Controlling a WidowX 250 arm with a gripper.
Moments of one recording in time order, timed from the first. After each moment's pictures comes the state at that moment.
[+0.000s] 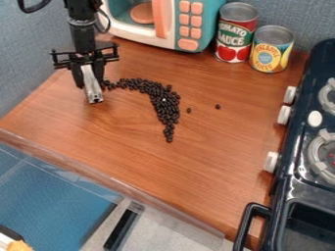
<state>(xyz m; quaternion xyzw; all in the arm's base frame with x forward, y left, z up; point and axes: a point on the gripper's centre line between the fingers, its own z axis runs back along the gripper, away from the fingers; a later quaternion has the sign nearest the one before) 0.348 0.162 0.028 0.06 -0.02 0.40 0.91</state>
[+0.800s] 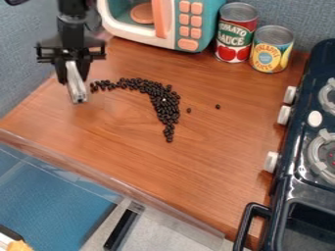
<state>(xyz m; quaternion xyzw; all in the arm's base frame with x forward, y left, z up) 0.331 0.167 0.035 0.14 -0.04 0.40 0.90</state>
